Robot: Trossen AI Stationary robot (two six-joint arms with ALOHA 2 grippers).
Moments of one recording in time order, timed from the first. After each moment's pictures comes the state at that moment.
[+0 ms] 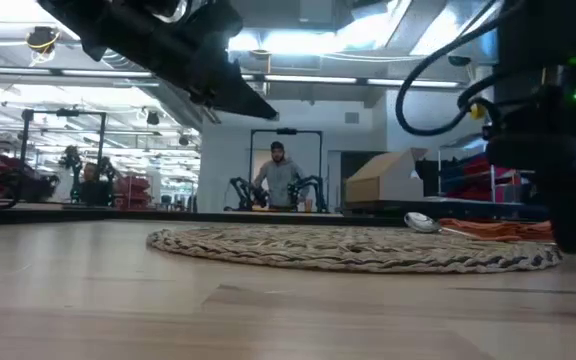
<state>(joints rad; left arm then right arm) -0.07 1.41 0.66 0.35 -0.37 0.10 0.45 1.60 0.76 -0.78 0.16 1.65</state>
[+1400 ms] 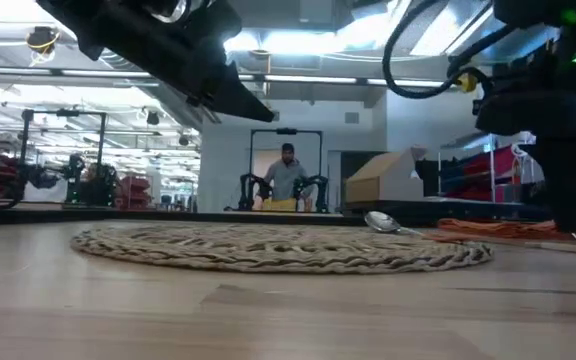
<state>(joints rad) -0.08 1.41 0.66 0.32 -0.37 0.11 0.48 1.61 0.89 -0.83 0.14 1.59</state>
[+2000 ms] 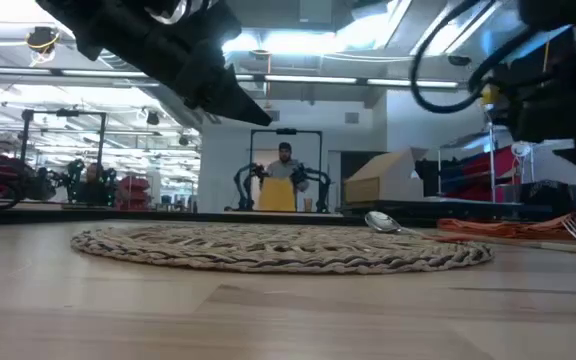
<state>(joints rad) -0.08 1.41 0.66 0.30 -0.37 0.11 0.55 1.62 0.88 -0.92 0.01 1.67</state>
